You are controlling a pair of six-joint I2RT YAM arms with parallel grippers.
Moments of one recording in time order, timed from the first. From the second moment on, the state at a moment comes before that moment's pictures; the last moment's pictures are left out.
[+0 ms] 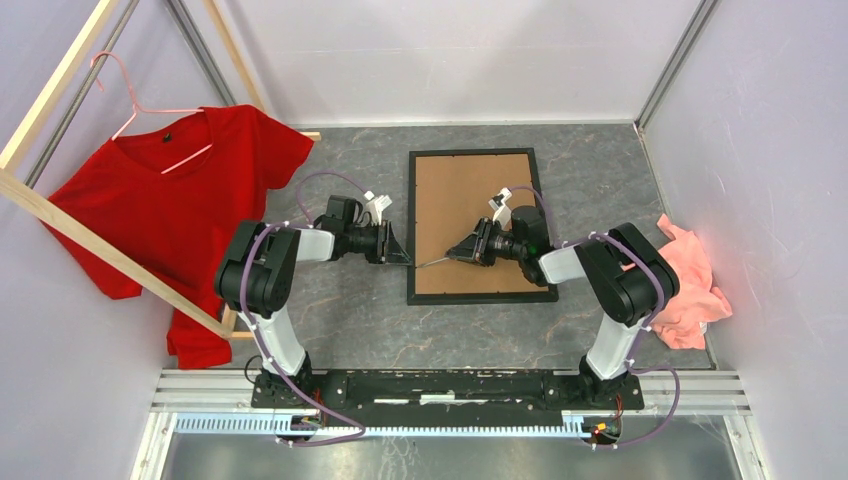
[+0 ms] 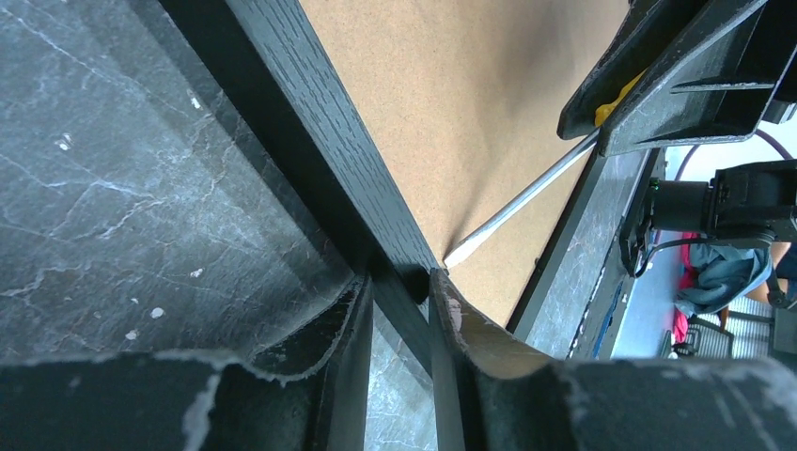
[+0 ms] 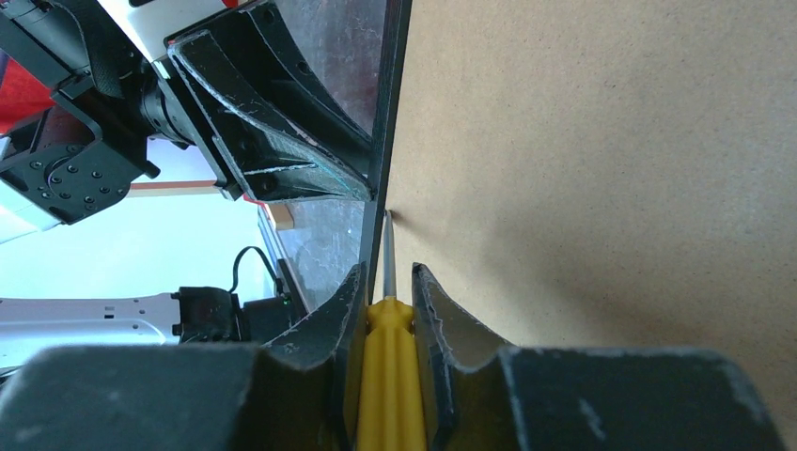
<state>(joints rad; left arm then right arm) -0.25 1.83 0.80 0.14 0.89 -0.25 0.44 1.80 0.64 0.71 -0.65 0.93</state>
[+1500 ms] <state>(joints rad) -0.28 1.79 0.79 0.14 0.80 -0.28 0.53 1.73 0.81 0.42 -0.46 0.76</state>
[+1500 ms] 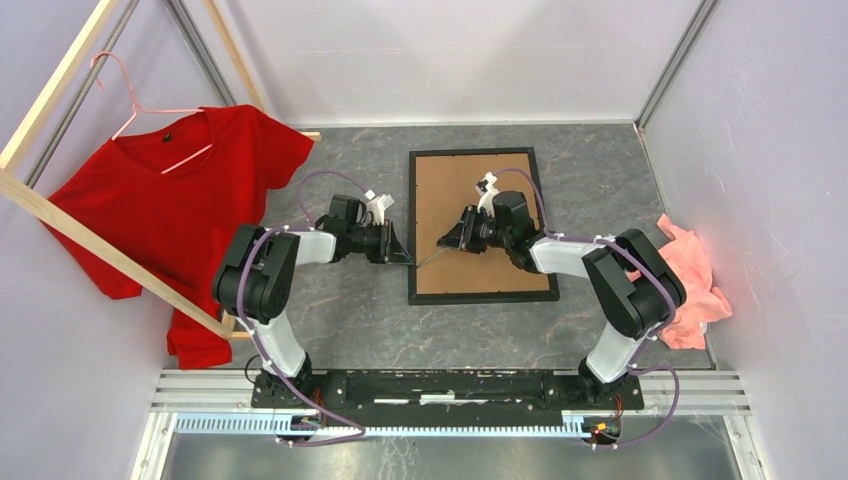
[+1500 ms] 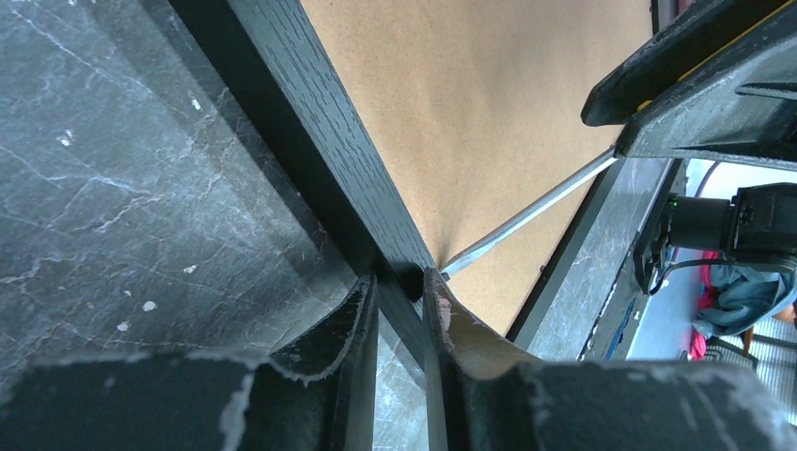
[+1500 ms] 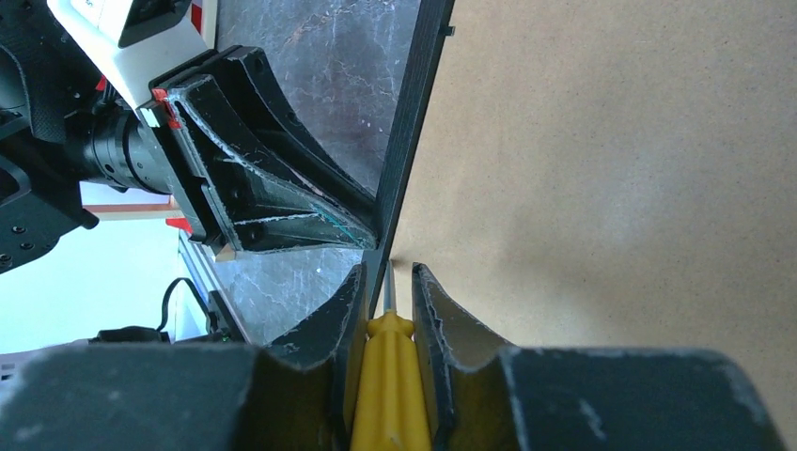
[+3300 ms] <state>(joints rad) -0.38 1.81 0.94 -0.08 0.61 -0.35 0.65 1.67 1.02 -0.01 -0.20 0.70</state>
